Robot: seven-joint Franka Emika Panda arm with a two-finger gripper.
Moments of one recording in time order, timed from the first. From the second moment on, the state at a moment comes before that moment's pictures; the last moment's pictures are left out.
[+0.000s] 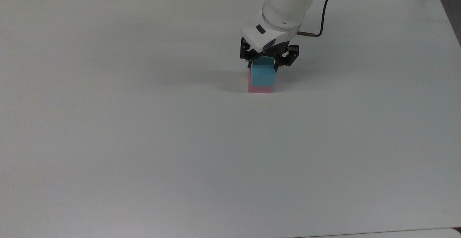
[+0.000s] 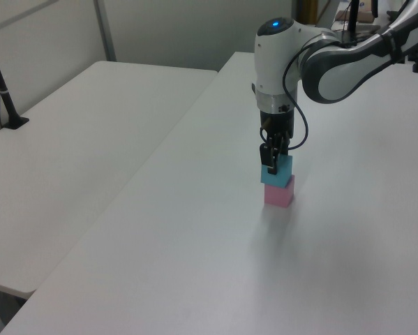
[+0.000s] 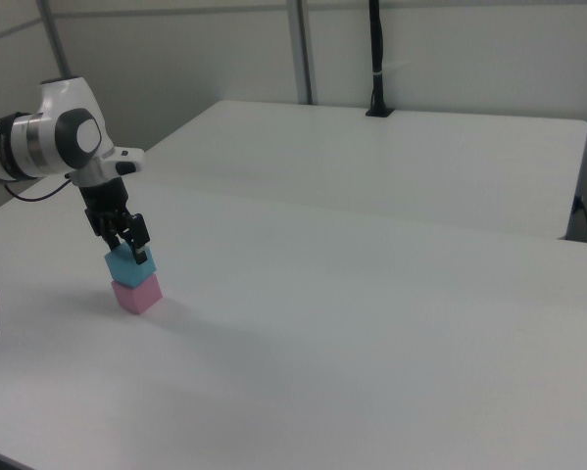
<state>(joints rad) 0.08 0.30 0.31 -1.75 -0.20 1.99 0.57</state>
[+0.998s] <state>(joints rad) -0.01 0.04 0.21 -1.68 -0.15 1.74 0.44</state>
